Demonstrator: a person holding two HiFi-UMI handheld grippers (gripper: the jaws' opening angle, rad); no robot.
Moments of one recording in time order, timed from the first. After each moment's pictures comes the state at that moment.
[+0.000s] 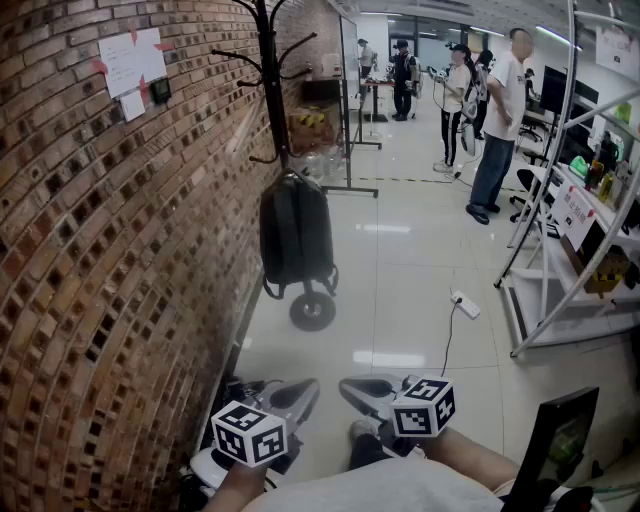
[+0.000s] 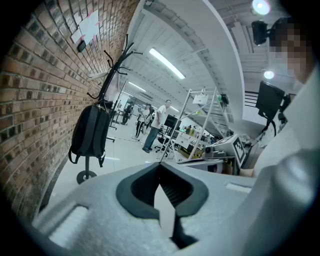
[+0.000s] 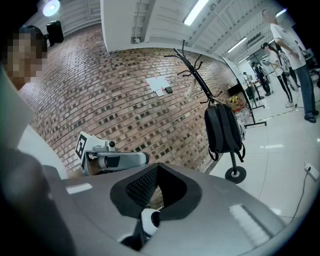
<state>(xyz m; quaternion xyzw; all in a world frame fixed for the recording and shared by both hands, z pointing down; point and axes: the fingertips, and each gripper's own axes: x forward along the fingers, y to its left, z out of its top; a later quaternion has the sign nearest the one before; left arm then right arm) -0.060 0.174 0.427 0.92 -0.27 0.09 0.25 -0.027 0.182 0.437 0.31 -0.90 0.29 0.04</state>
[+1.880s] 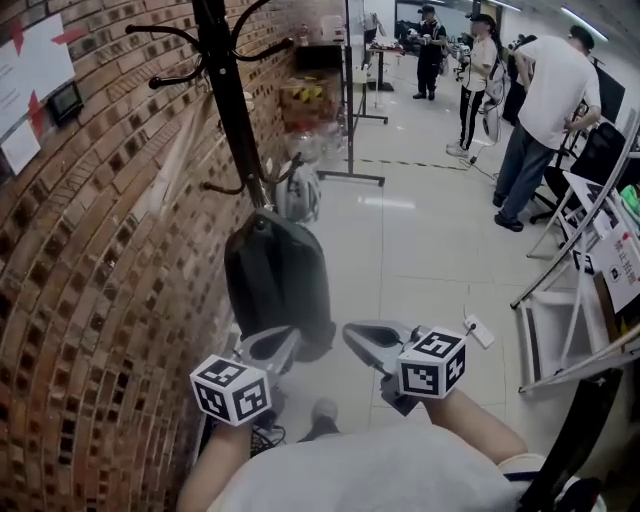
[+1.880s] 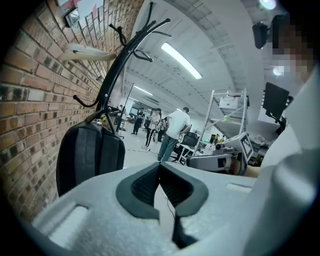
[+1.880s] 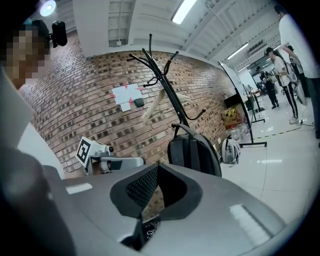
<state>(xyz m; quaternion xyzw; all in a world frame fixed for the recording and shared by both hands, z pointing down) 0.020 -0.284 0.417 0.92 -0.31 0.08 0.22 0.091 -0.268 0.410 0.35 -0.91 0.25 0.03</state>
